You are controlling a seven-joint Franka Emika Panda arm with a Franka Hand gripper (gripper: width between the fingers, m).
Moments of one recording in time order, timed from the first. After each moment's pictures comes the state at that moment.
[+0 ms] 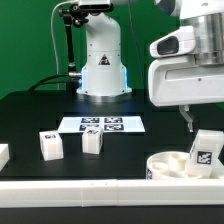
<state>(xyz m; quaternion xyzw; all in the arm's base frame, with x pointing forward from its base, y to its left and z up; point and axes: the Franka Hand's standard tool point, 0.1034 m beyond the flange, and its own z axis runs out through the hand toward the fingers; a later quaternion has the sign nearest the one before) 0.639 0.141 0.091 -0.98 0.20 -0.01 0.08</state>
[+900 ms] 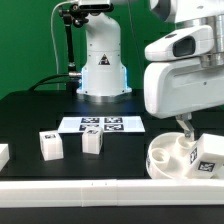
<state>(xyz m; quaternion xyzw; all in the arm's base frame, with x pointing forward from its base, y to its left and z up) 0.644 0.123 0.085 -0.98 -0.17 -0.06 0.05</state>
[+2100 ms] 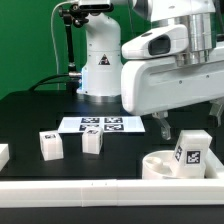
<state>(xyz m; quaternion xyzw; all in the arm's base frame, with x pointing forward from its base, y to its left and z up) 0.631 0.097 0.086 -0.99 -0.15 -0.06 0.05</state>
